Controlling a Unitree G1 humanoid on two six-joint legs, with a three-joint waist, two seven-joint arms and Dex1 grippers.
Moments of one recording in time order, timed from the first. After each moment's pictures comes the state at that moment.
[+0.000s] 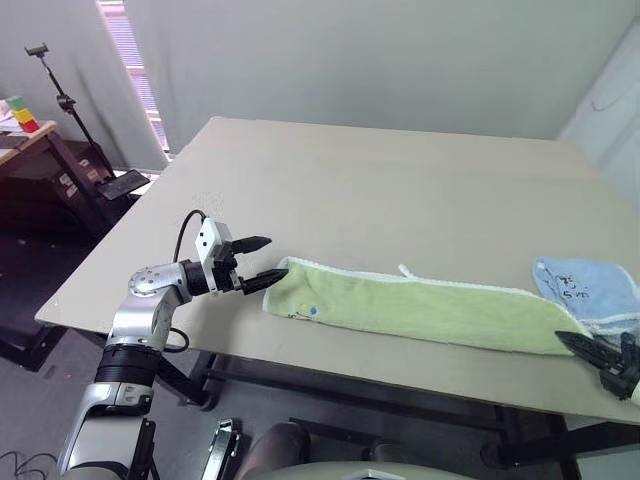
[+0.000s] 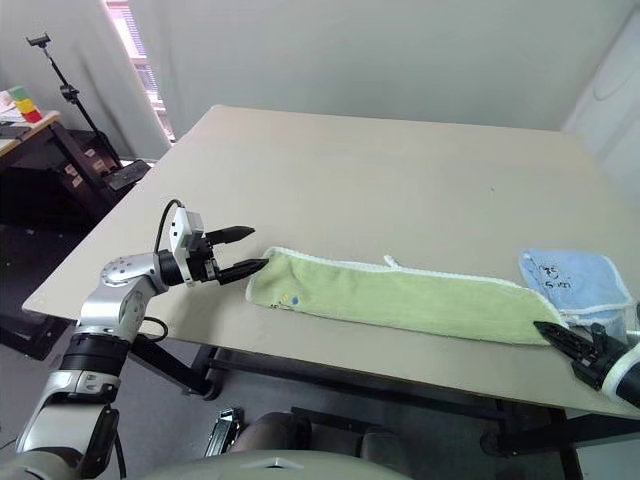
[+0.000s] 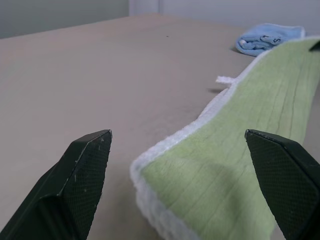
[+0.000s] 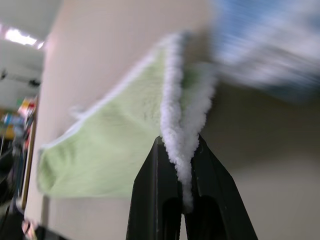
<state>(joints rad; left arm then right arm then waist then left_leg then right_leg) -0.41 0.48 0.02 0.34 -0.38 0.12 -1.15 0.11 -0.87 -0.82 0.19 1.08 1.33 0.66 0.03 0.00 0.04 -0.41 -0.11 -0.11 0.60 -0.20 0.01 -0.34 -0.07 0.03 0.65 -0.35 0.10</state>
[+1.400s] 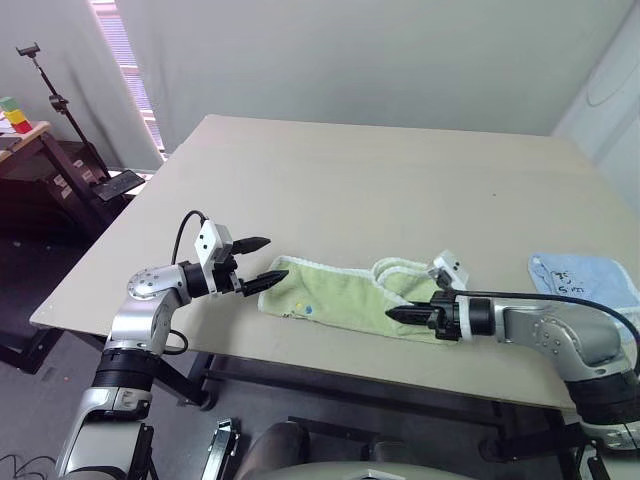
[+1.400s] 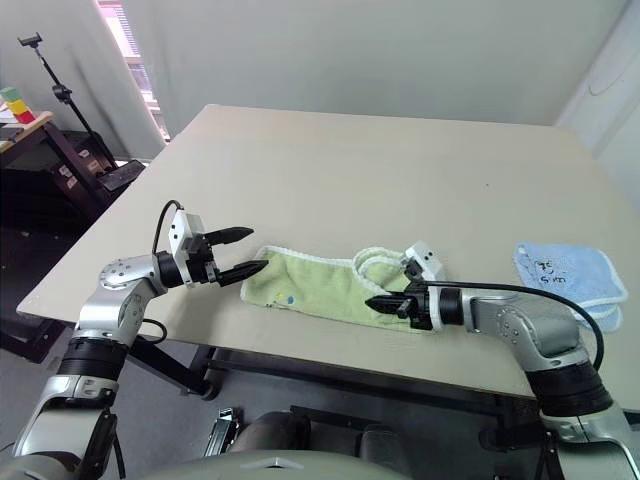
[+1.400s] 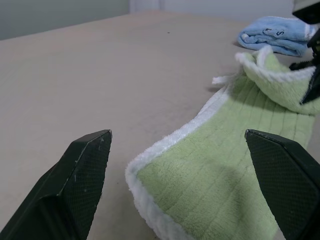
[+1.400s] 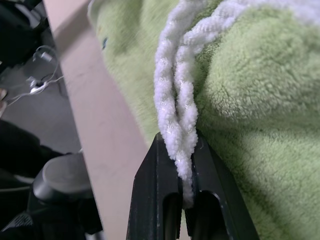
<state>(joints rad) -0.38 0.49 0.02 0.30 -0.37 0.10 -1.12 -0.24 -0.73 0.09 -0.19 0.69 1.00 0.83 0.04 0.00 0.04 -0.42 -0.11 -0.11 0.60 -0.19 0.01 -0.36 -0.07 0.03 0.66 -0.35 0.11</state>
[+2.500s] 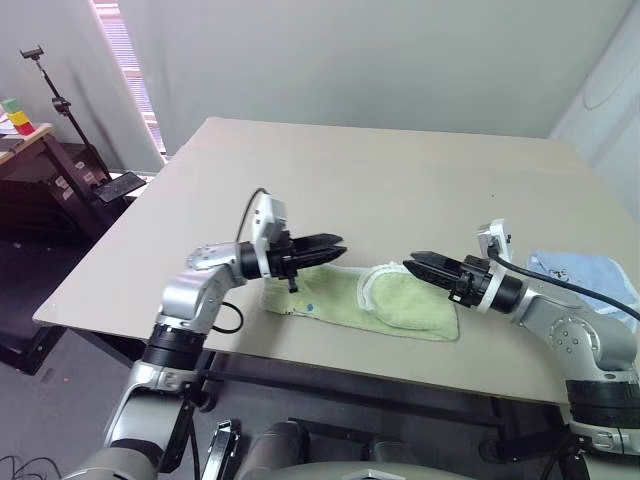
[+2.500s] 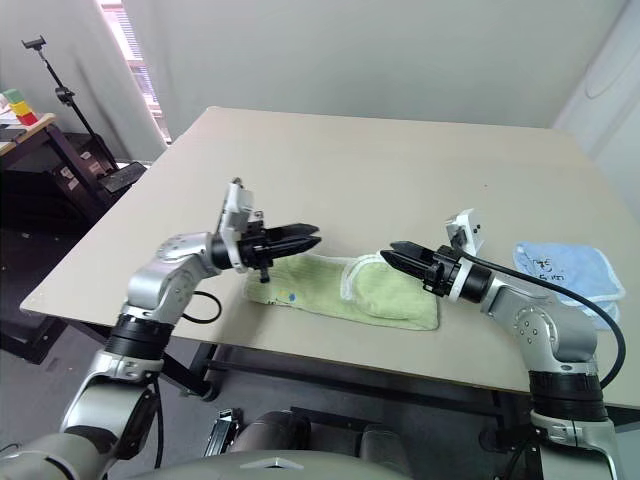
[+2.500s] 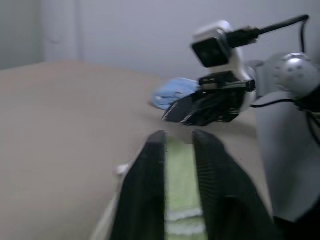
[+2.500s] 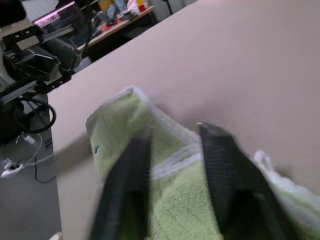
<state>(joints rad) -0.53 0.29 -0.14 0.16 -0.47 0.34 -1.15 -0.20 -0.61 -0.17 -0.11 0.70 0.72 0.88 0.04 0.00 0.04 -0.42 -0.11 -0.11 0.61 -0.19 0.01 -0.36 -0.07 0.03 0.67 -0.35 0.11</state>
